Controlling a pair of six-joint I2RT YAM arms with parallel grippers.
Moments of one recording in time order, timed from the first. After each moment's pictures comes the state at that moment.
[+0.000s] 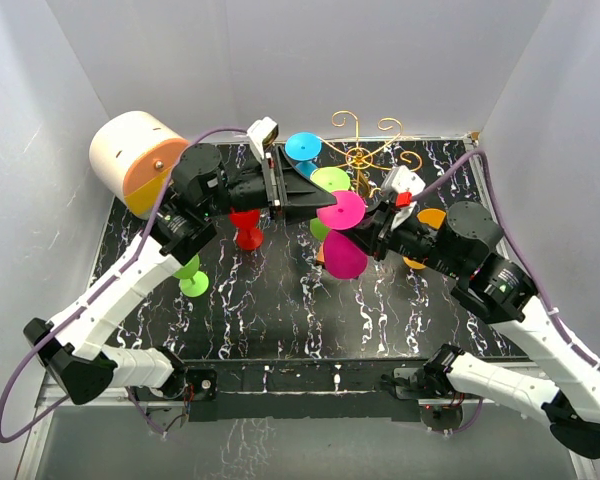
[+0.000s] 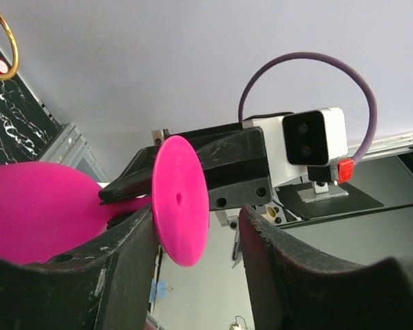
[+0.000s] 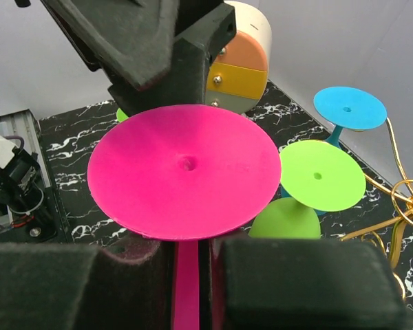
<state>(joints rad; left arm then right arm) -0.71 1.26 1.41 -0.10 0.69 -1.28 0.77 0.84 1.18 -0.33 -0.26 -0.07</state>
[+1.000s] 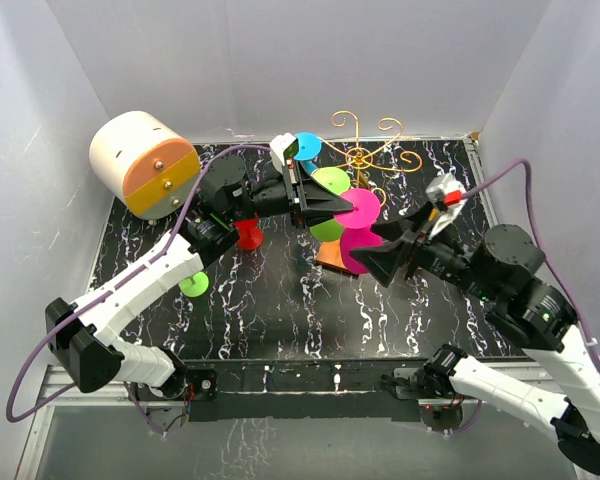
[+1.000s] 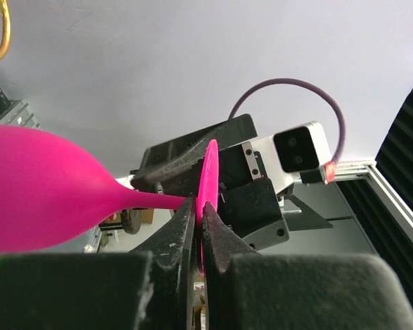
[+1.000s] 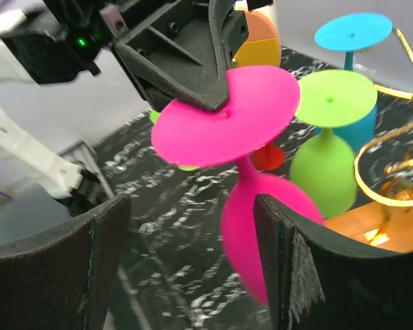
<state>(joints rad) -0.76 1.34 1.30 0.13 0.65 -1.54 0.77 0.71 1.18 -0.49 -0.19 0.18</state>
